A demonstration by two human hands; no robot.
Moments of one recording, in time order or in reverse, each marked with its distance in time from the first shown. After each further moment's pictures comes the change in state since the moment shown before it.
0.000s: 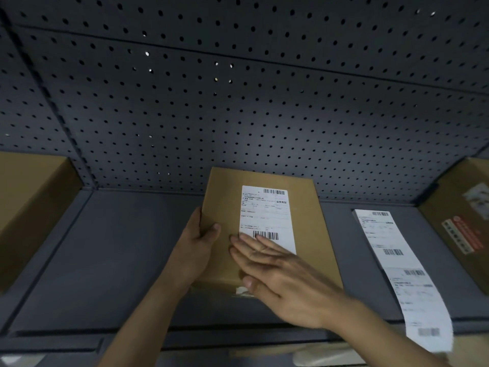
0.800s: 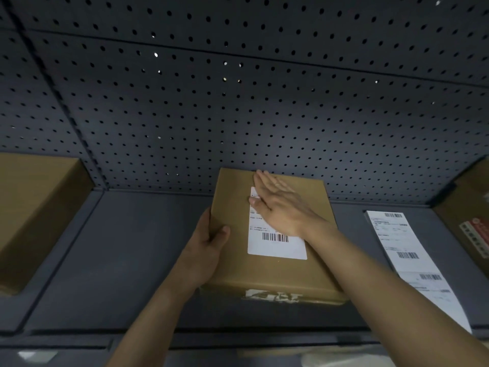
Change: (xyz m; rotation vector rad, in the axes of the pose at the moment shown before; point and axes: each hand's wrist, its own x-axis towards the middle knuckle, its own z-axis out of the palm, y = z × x) left_hand 0.000 -0.003 -0.004 0.043 -0.032 -0.014; right_hand 0.095 0.082 -0.020 -0.065 0.054 0.335
